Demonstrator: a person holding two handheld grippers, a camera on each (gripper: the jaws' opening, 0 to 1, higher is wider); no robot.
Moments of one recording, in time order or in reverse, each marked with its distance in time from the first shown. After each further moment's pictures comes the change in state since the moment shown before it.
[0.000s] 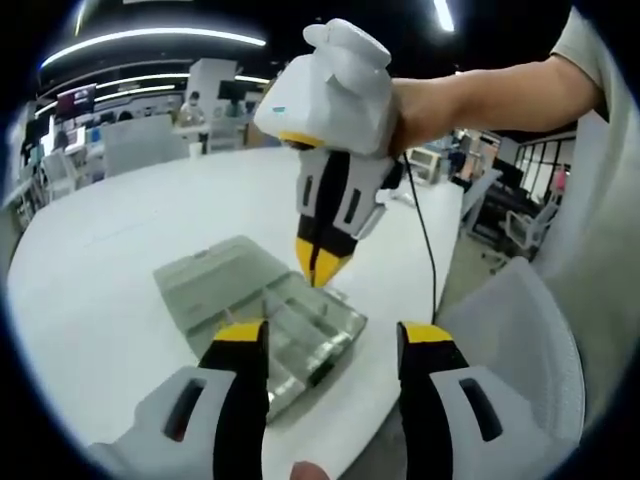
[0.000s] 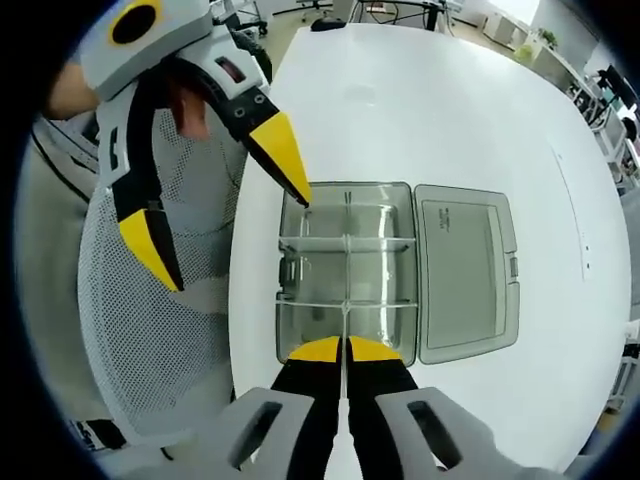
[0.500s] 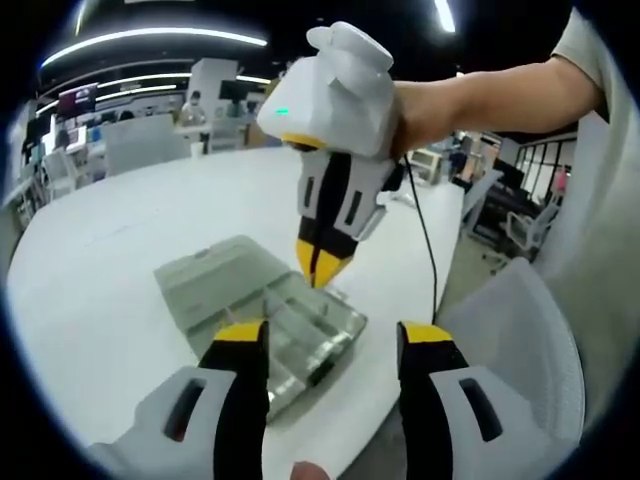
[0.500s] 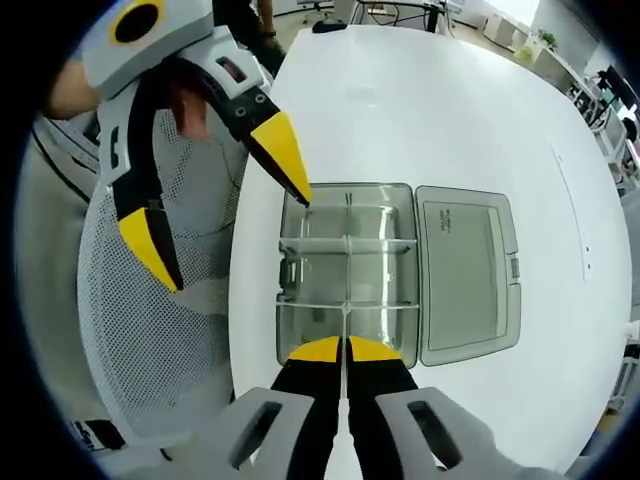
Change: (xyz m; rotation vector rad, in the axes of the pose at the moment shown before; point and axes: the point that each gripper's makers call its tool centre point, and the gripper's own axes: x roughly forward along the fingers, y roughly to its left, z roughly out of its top) left arm 0.000 0.000 -0.001 -0.001 0.001 0.002; right arm 0.003 -0.001 -0.001 0.008 -0.012 0.004
